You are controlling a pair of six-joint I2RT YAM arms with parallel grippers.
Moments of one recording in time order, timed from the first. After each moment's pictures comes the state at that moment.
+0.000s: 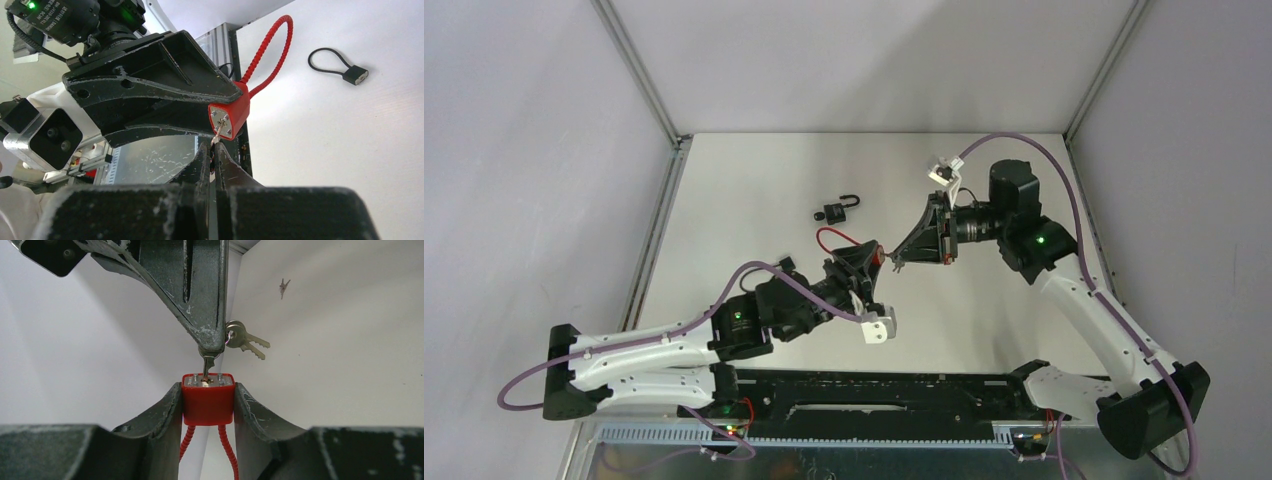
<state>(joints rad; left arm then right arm) -1.30 0.96 0.85 0.04 -0.28 1.04 0.45 1.13 1.11 -0.27 -1.16 0.29</state>
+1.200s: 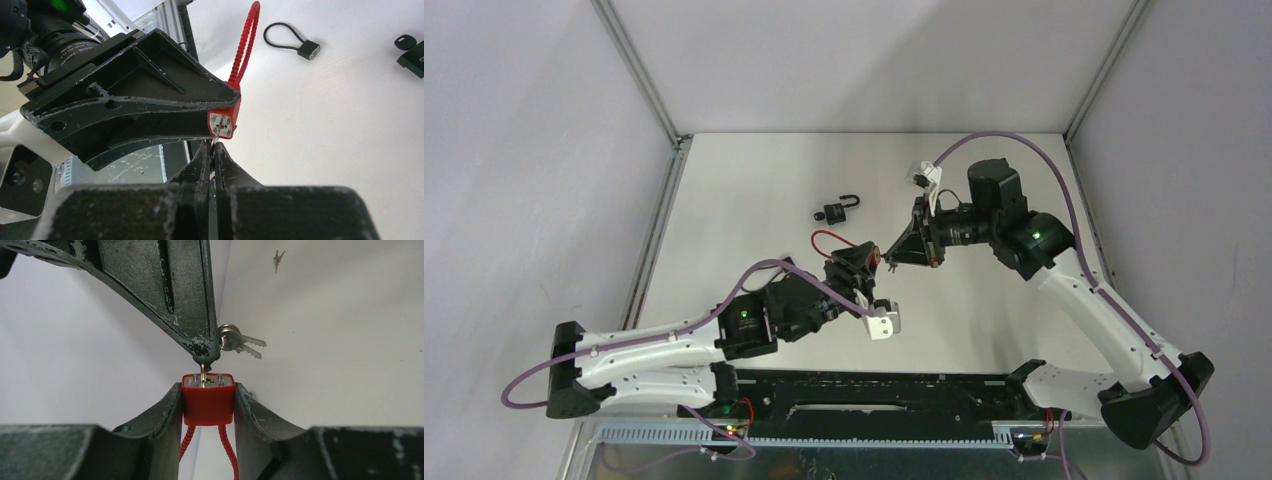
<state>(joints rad) -1.29 0.99 0.85 -0.01 -0.35 1.02 0.58 1.17 1.25 -0.57 -0.85 0.07</state>
